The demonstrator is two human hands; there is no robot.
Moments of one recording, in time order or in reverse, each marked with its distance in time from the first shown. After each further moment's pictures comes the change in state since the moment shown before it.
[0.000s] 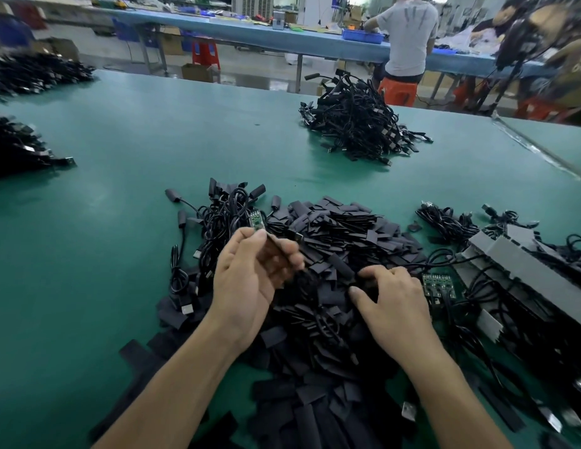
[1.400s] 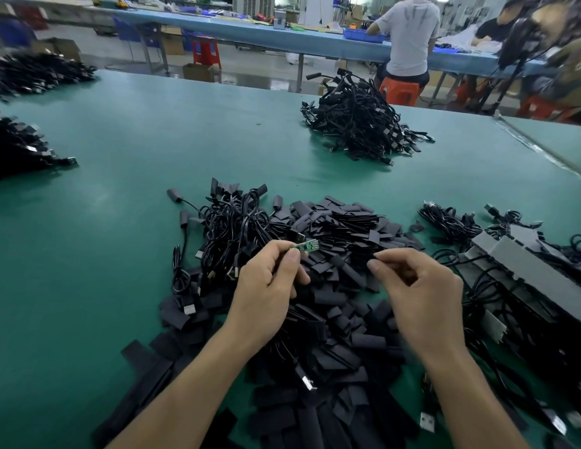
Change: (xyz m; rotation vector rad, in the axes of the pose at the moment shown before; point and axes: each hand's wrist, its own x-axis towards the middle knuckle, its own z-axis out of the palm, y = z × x) left_hand 0.001 -0.022 -0.012 0.812 -0.093 0.166; right_hand 0.003 0.007 -0.012 0.531 0.416 -0.237
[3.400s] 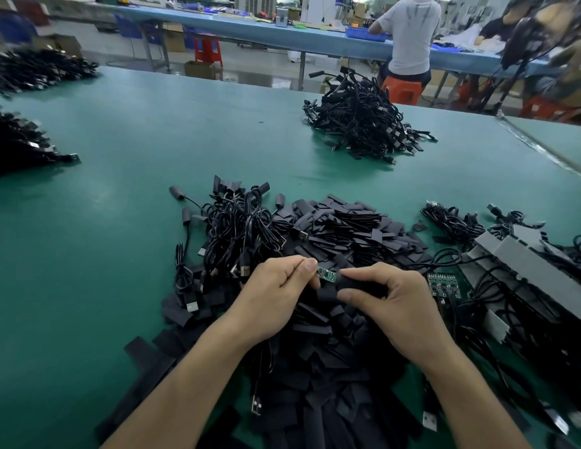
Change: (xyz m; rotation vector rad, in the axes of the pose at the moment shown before) left_hand 0.006 -0.002 -0.007 0.191 -0.248 0.026; right_hand -0.005 0.003 0.009 0.218 -0.387 -0.017
